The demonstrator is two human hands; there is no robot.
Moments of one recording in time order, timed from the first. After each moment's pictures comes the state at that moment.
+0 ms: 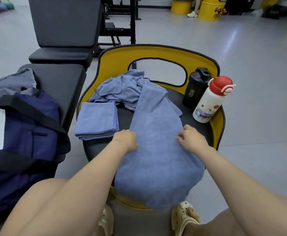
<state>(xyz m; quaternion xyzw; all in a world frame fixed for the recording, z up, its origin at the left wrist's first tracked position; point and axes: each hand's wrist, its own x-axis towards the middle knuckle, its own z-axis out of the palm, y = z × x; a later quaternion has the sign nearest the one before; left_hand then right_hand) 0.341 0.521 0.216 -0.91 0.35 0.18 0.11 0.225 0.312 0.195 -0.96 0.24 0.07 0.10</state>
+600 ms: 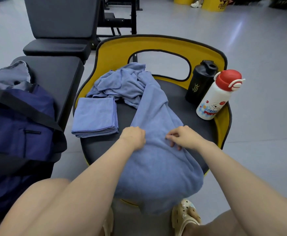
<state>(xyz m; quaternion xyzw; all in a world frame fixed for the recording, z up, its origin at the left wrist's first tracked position) 0.341 0.494 0.200 -0.90 0.39 0.12 0.14 0.240 0.322 0.197 -0.92 0.19 0.14 0.30</state>
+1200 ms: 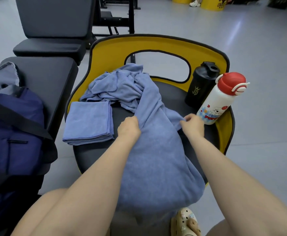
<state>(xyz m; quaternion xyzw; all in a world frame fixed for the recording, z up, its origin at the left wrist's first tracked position) 0.381 0.466 0.195 -0.96 0.17 0.16 -0.17 0.287 0.288 0.180 -0.79 0.48 -0.12 0.37</state>
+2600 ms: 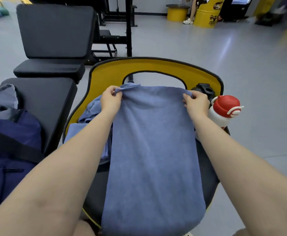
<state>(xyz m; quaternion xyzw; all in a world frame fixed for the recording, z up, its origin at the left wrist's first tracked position) 0.505 0.454 0.265 -0.77 0.11 0.05 -0.63 0.349 0.251 0.281 -0.75 0.37 -0.30 0.45</state>
